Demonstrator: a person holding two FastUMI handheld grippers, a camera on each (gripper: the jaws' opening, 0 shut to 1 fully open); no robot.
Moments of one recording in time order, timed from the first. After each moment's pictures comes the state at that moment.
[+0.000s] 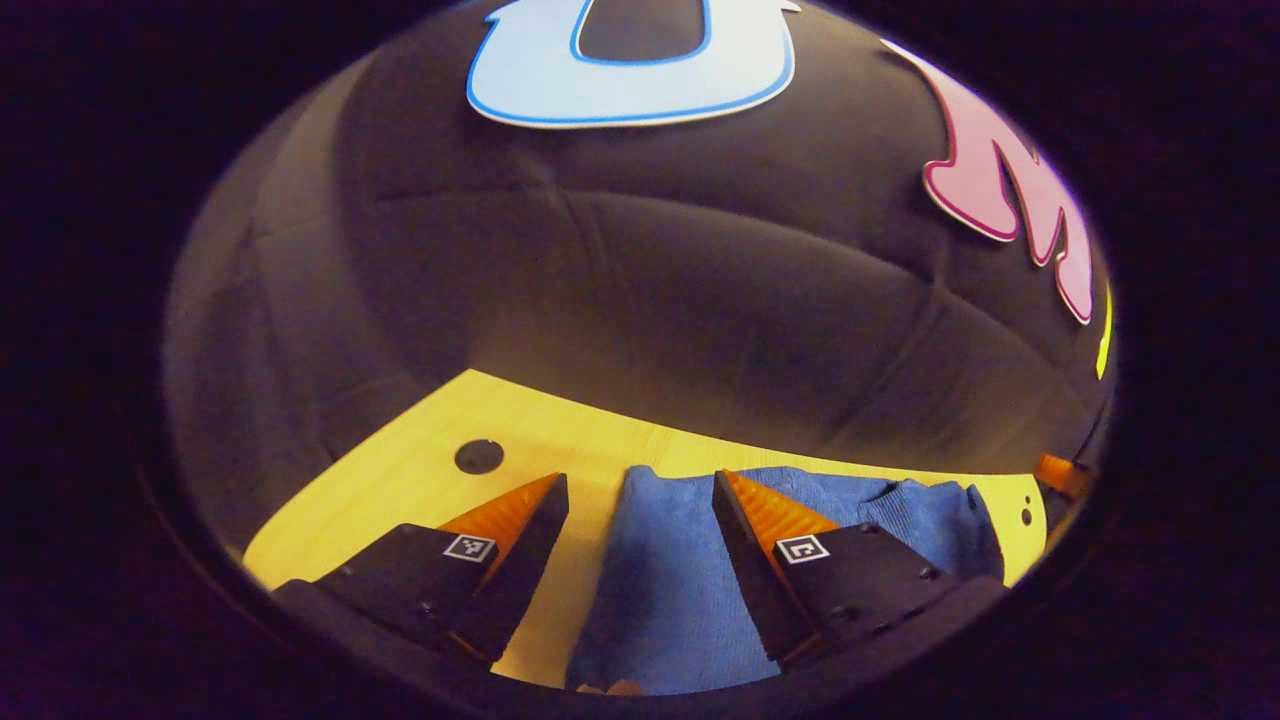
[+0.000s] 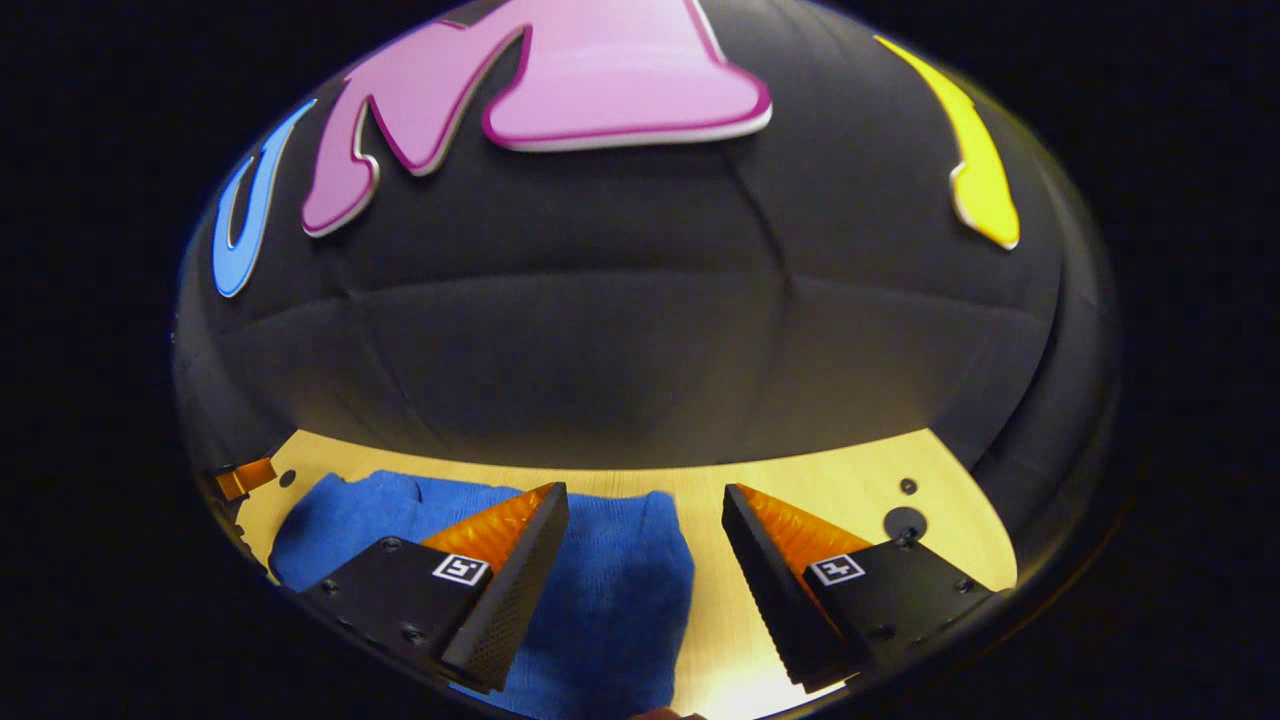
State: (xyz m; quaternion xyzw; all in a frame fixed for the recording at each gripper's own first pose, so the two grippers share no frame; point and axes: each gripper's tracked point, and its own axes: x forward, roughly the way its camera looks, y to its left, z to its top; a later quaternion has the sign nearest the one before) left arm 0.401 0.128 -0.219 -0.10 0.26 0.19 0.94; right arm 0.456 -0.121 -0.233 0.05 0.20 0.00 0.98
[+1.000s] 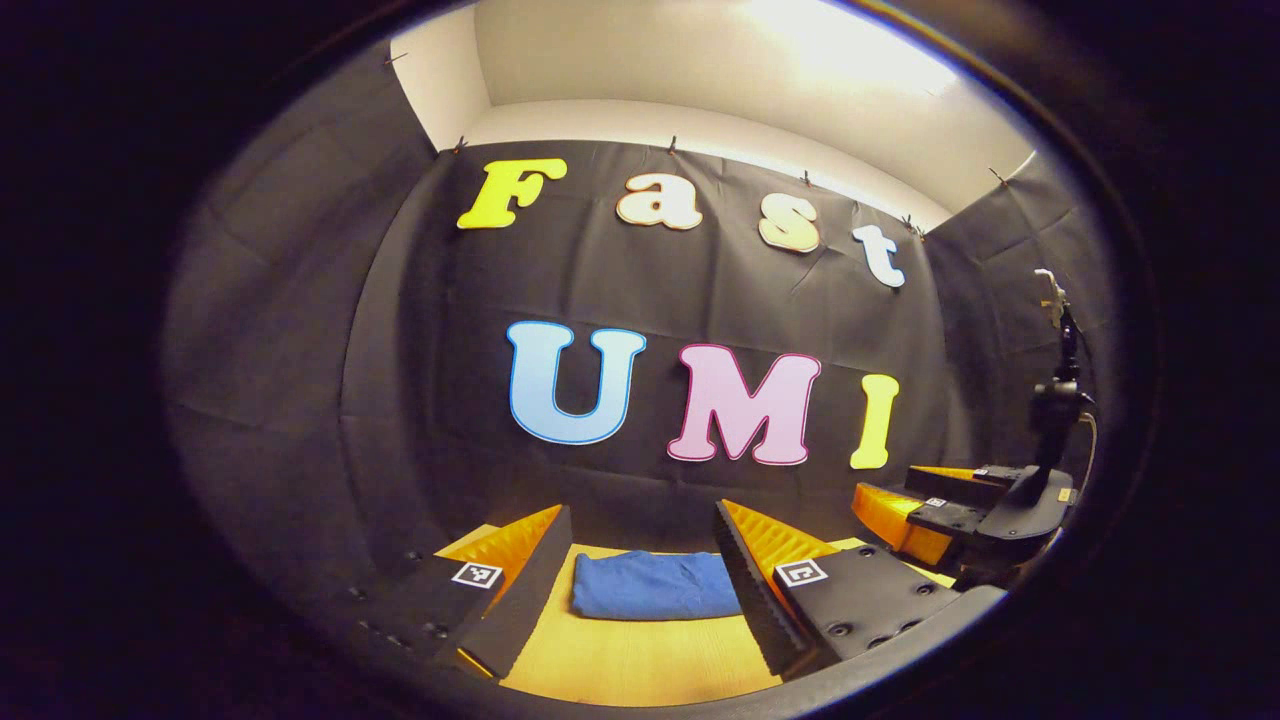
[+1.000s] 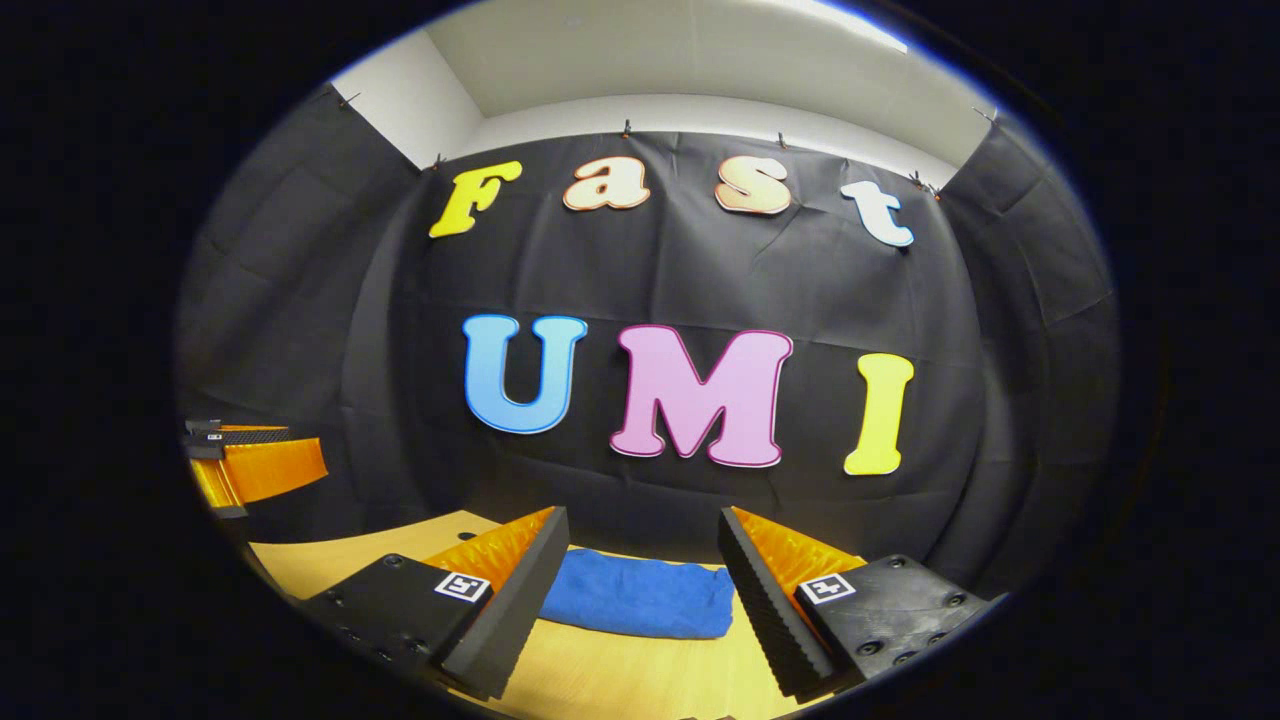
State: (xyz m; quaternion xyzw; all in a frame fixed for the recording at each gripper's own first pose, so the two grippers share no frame) left arm -0.026 -0.023 0.023 -0.04 -0.03 0.08 1.00; right arm 0.017 0.000 0.003 0.00 -0.06 0.11 0.99
